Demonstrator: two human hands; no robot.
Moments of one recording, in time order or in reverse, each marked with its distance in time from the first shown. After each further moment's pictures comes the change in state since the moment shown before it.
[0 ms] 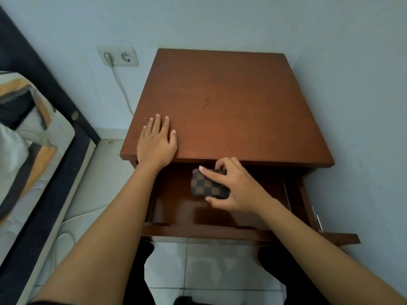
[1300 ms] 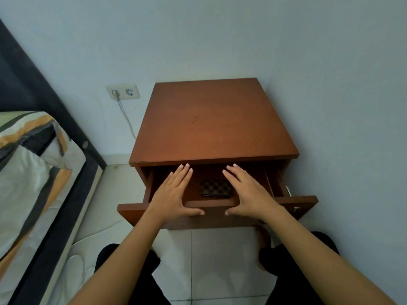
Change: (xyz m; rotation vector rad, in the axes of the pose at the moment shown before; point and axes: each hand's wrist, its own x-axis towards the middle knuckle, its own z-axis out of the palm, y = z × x) left_hand -0.141 0.014 -0.005 0.042 -0.163 0.507; right_hand -0.077 -0.027 -0.029 -0.048 -0.163 0.363
